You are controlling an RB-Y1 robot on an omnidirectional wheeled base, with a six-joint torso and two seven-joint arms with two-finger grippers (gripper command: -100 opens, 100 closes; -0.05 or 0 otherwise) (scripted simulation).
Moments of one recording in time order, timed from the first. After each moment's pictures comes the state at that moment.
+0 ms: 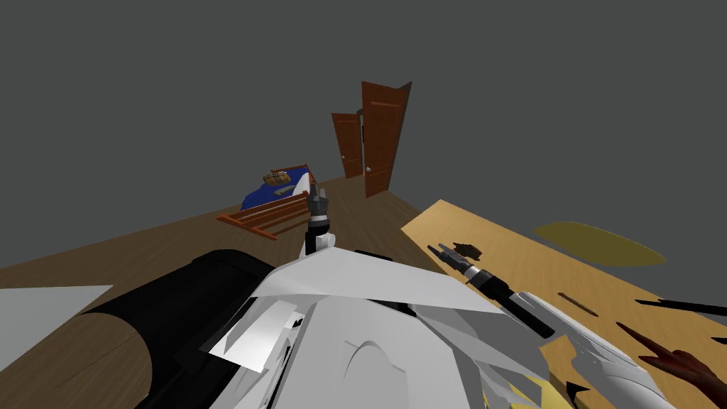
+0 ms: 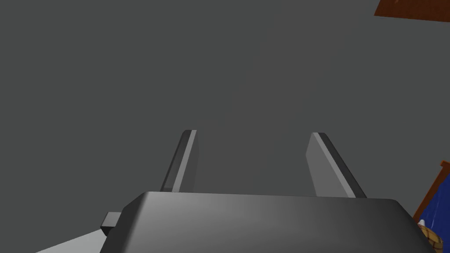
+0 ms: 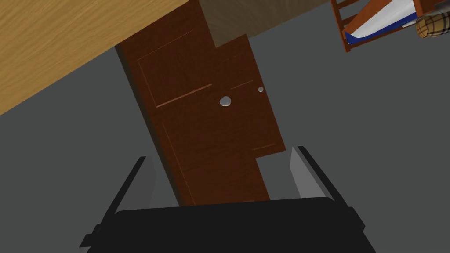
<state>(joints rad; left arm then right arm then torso) 0.50 -0.03 0.06 -2.29 0.10 -0.47 -0.14 0.46 -0.99 0.19 -1.44 0.35 -0.65 0.23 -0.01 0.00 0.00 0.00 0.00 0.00</state>
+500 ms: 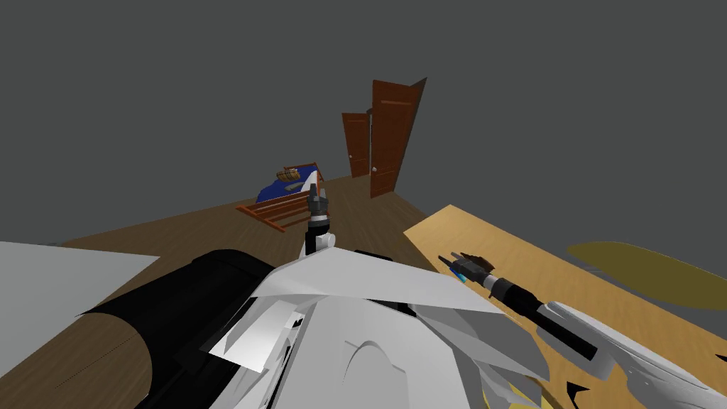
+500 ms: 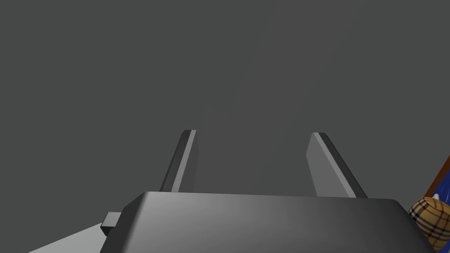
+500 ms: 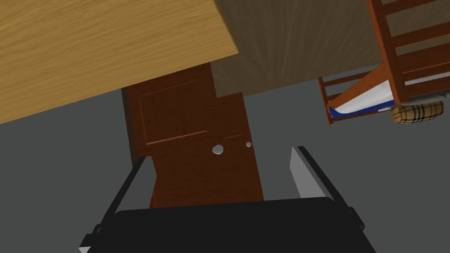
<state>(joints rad) 0.50 -0.03 0.06 -2.29 0.10 -0.47 -0.14 0.45 -1.12 0.24 -1.31 0.42 -0.66 0.26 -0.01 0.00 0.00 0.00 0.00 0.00</state>
